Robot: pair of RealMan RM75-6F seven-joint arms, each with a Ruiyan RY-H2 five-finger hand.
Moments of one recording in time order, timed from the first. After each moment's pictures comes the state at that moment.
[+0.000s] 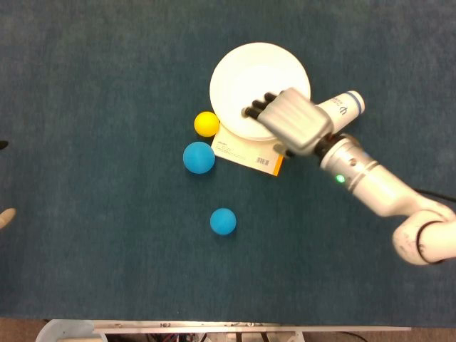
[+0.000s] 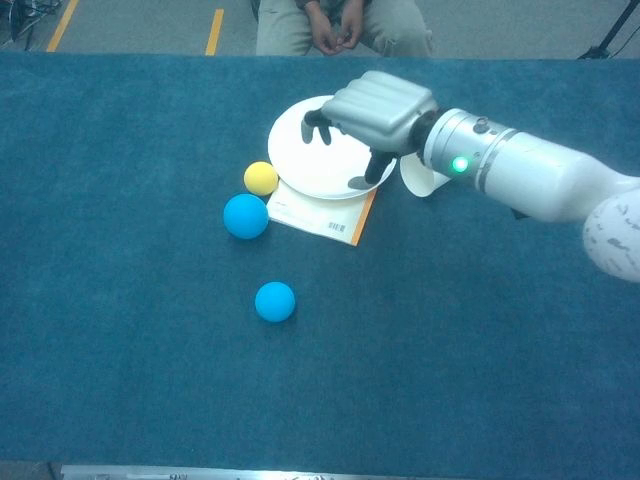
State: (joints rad) left arm -0.14 -0.84 0.05 -1.78 1.60 1.33 -0.27; right arm 1.02 -1.47 0.07 -1.63 -1.03 0.90 -0.58
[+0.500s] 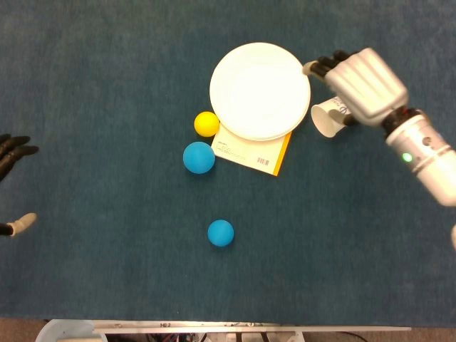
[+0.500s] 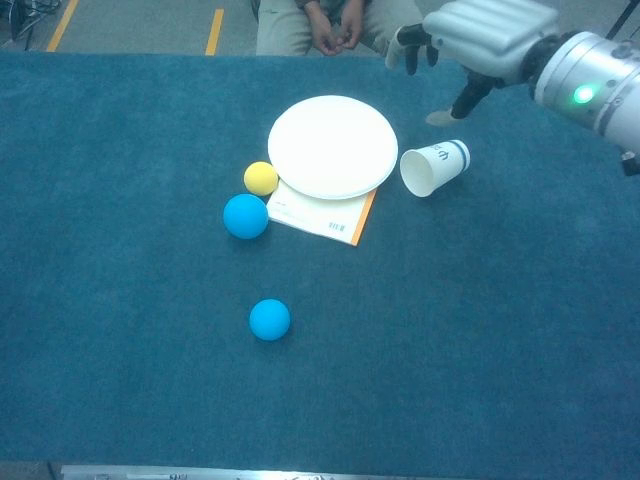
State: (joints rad) left arm -0.20 -0.85 0.07 -1.75 1.71 1.30 -0.34; right arm 0.90 -1.21 0.09 -1.76 -1.05 0.97 -0.49
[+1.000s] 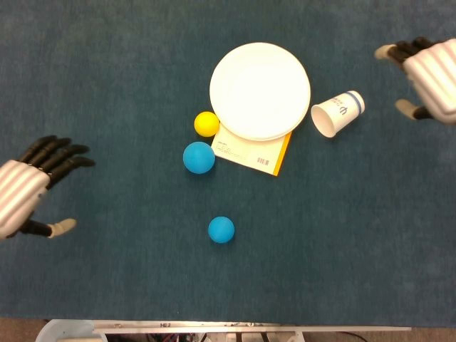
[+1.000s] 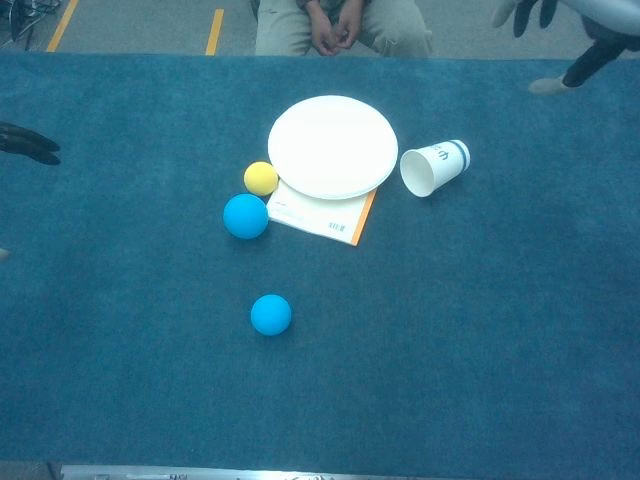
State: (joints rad) left arm -0.34 -0.87 0.09 -1.75 1.85 1.19 -0.37; right arm 0.75 -0.97 0.06 -1.88 -1.09 1.06 -0.44
